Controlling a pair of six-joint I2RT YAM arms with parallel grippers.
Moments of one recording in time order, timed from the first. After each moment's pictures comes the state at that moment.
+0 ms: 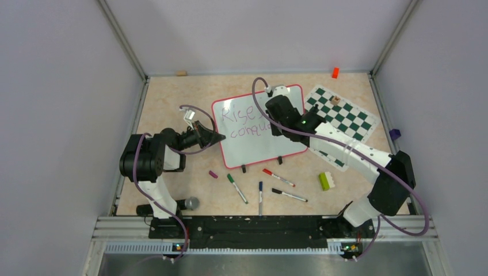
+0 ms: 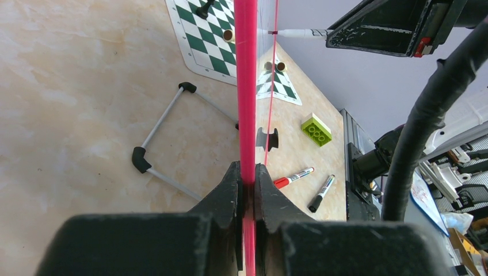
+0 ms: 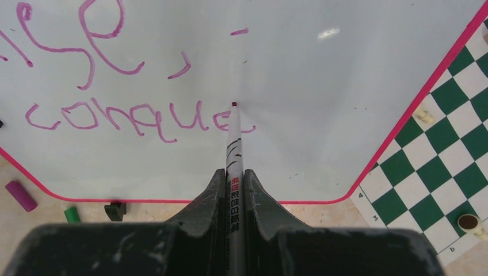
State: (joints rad) left arm 0.01 1.84 0.48 1.53 1.16 -0.85; right arm 0.79 1.51 1.32 -0.58 0.42 0.33
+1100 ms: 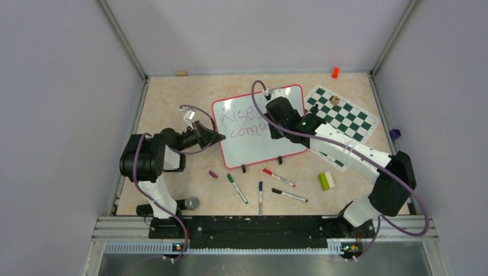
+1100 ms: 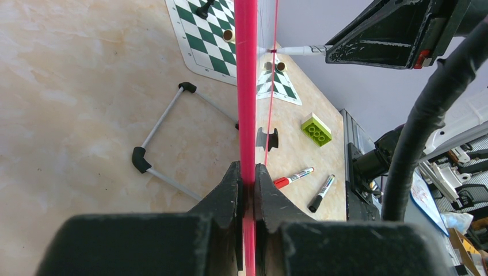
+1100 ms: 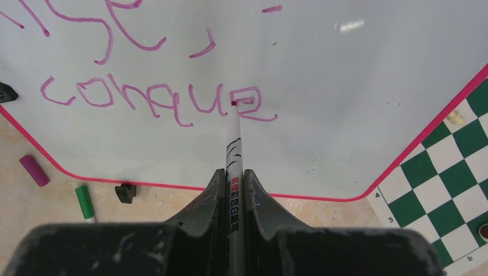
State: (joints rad) left arm 0.01 1.84 0.48 1.53 1.16 -0.85; right arm 0.79 1.51 1.31 -0.58 0.34 0.32
